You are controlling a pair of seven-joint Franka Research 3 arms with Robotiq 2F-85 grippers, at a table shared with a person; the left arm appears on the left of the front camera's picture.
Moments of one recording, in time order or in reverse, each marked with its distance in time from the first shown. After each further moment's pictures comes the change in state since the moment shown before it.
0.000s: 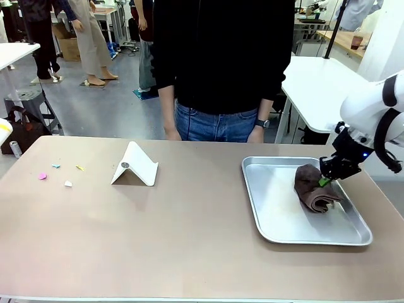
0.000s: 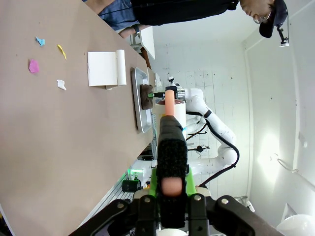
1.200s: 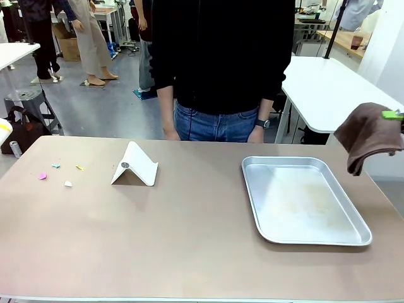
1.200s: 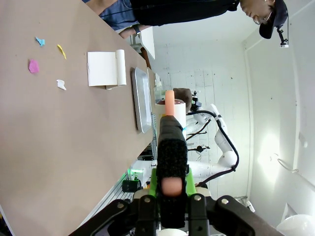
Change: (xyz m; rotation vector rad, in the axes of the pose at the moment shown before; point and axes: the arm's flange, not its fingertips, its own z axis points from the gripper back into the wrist) left arm 0.000 0.000 0.000 0.000 0.000 0.000; right arm -0.082 -0.112 0.162 1.165 -0.246 -0.034
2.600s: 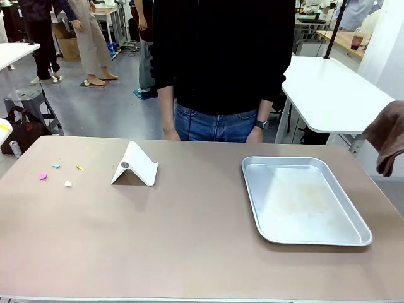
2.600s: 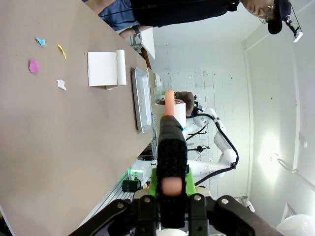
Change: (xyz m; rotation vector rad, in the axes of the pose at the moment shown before) left arm 0.000 0.000 0.000 0.000 0.000 0.000; right arm -0.016 -0.003 0.047 0.026 -0.073 -0.025
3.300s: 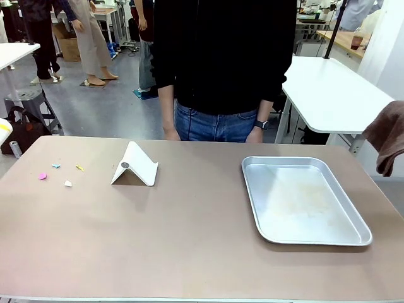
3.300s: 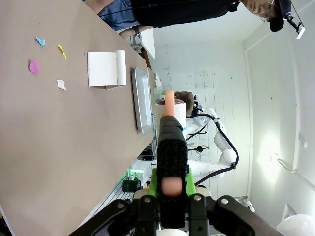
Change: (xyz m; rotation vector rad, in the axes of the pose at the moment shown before) left arm 0.000 0.000 0.000 0.000 0.000 0.000; right arm 0.000 0.000 0.000 0.000 0.000 0.000
